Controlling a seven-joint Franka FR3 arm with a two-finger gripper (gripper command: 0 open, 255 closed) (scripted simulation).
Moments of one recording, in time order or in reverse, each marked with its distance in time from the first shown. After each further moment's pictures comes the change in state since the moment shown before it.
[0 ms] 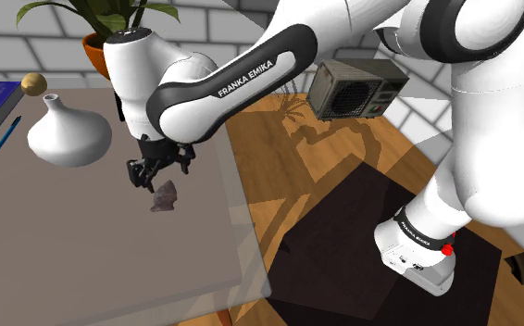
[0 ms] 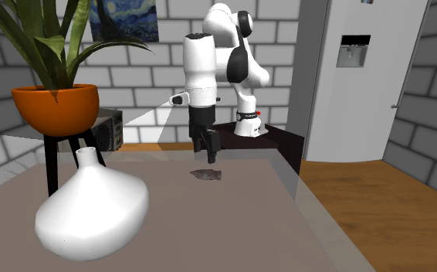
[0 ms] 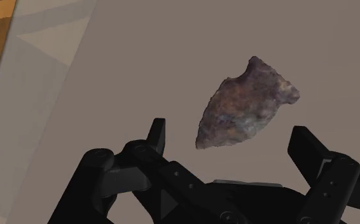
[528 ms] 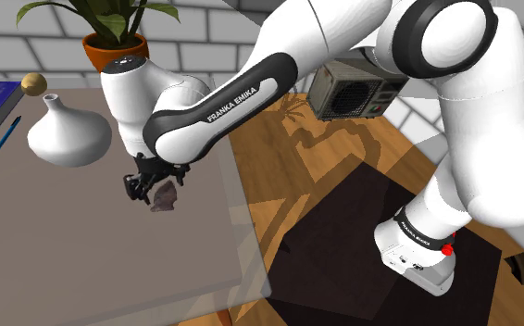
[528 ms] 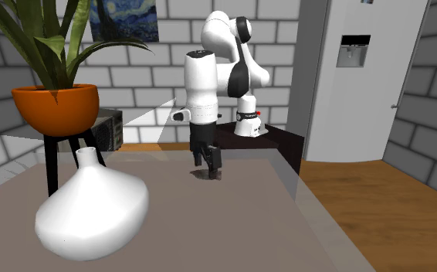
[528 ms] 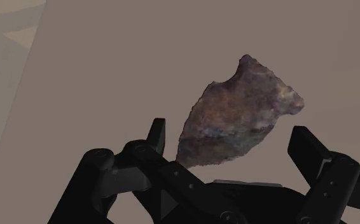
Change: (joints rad) arm 0.041 0.104 -0.025 0.059 -0.037 0.044 0.026
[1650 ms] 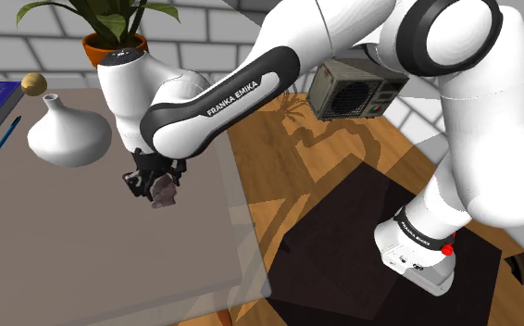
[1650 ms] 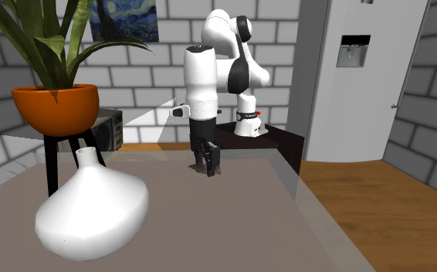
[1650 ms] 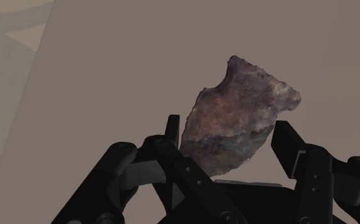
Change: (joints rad) arm -0.003 -0.015 0.005 0.008 0.007 -0.021 -0.004
